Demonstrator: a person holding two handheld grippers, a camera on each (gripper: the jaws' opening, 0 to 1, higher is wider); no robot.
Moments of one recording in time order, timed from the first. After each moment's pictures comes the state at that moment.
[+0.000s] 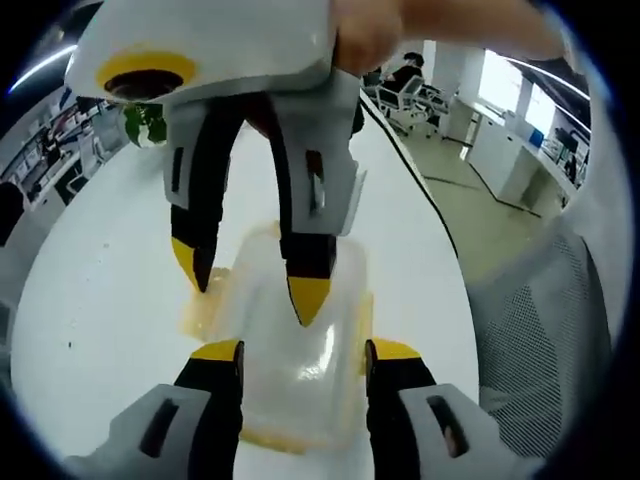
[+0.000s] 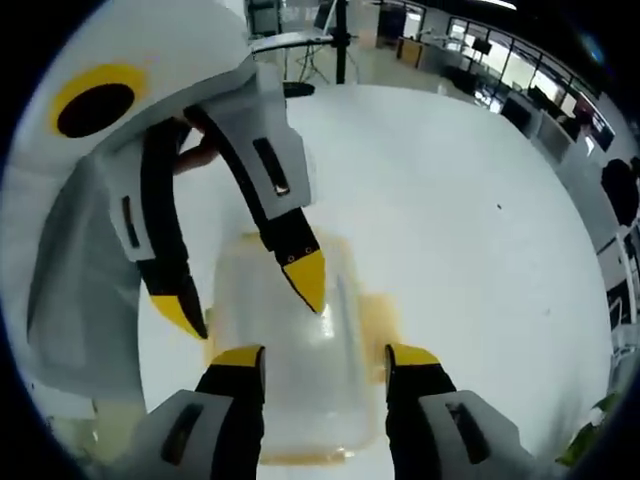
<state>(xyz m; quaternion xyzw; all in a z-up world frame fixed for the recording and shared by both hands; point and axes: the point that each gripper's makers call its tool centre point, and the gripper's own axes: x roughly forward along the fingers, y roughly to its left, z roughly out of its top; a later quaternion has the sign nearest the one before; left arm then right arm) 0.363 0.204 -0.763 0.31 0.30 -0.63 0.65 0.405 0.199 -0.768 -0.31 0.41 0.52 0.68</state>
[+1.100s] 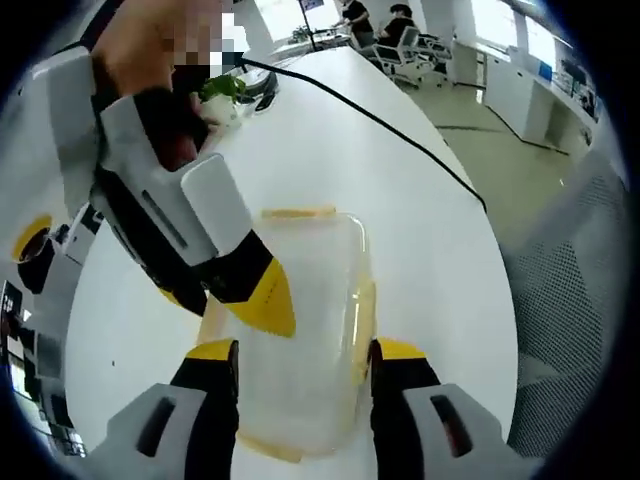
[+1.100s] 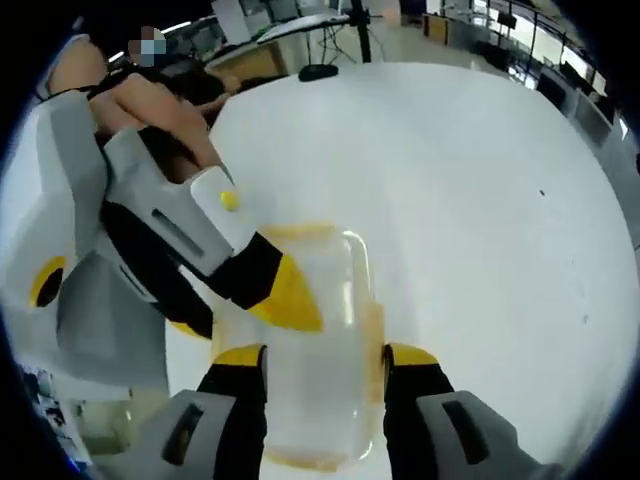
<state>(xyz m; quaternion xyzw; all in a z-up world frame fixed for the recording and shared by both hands) 0.355 0.199 -0.778 0.44 0.25 -0.56 0.65 0.399 0.207 -0.779 -0.29 0.48 0.57 0.60</state>
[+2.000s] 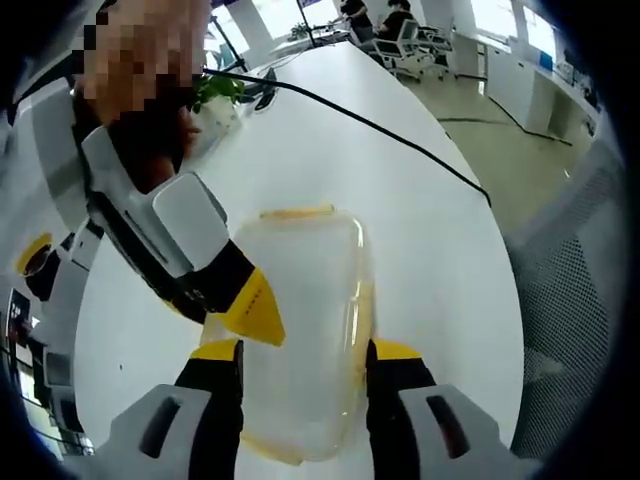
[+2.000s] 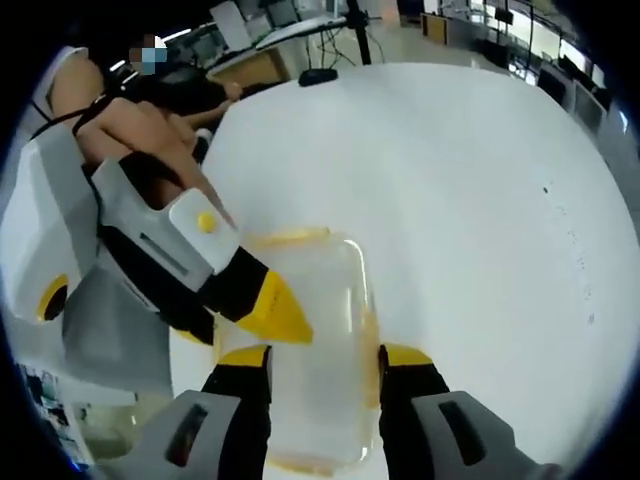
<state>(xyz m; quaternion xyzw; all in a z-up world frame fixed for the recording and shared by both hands) 0.354 0.198 -0.778 0.45 0.23 -0.56 0.65 0.399 0.210 -0.778 -0.27 0.47 0.57 0.61</state>
